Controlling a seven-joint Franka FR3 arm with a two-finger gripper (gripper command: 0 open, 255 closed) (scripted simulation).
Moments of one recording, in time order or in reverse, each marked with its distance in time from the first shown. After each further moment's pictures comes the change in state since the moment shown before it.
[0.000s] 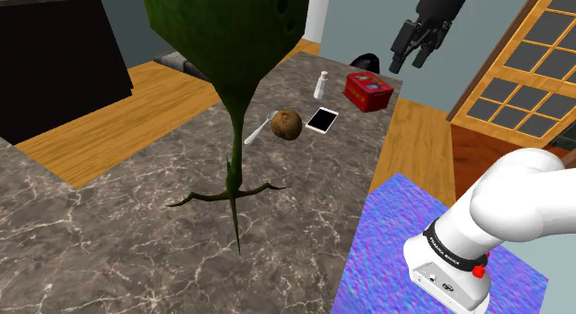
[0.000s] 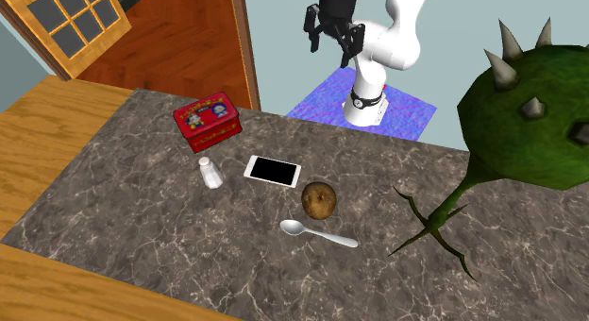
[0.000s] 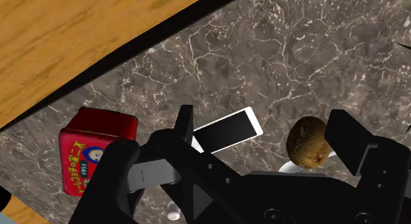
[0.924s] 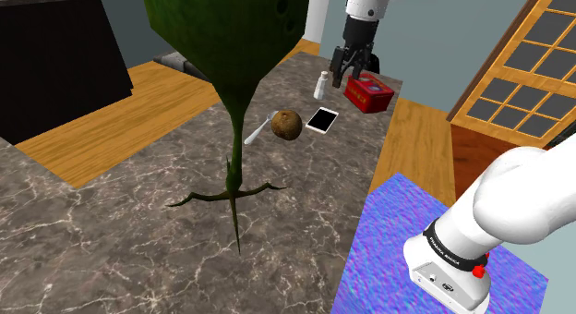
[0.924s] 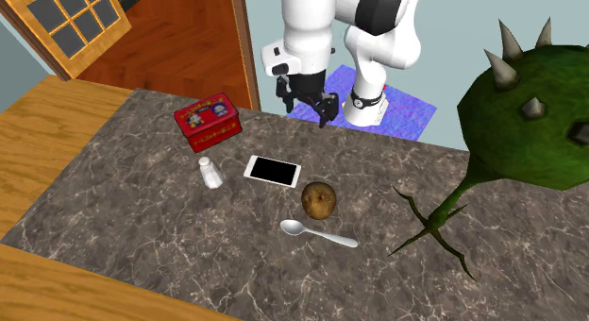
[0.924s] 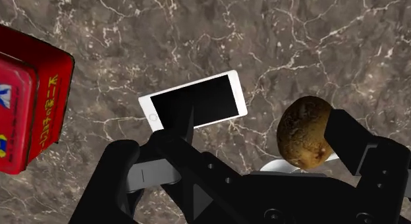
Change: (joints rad) arm 0.066 0.459 0.006 0.137 0.011 0.236 -0.114
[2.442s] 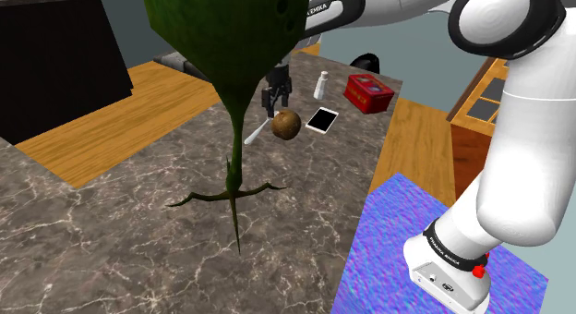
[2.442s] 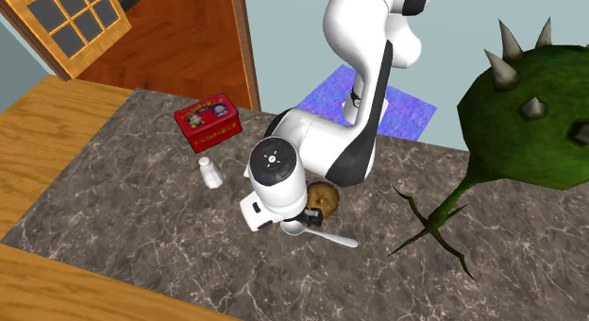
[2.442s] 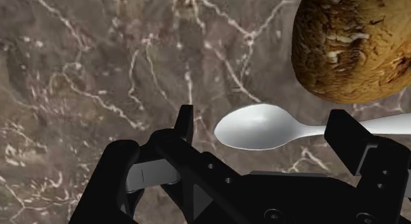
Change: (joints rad) arm 0.080 0.762 0.065 0.529 -0.015 0.104 -0.136
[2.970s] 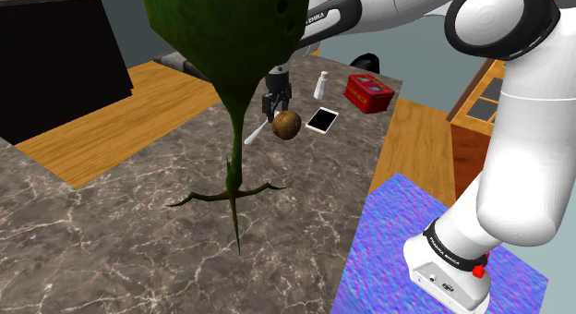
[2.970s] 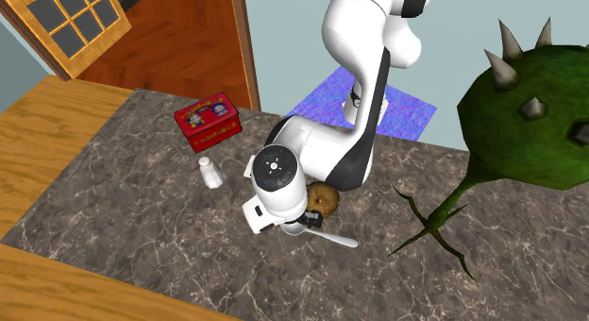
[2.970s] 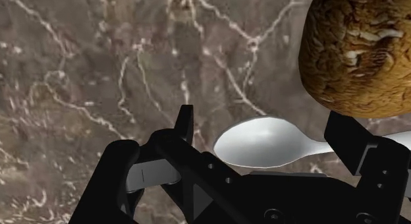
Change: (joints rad) arm 0.000 0.014 0.000 -0.032 -0.001 0.042 0.000
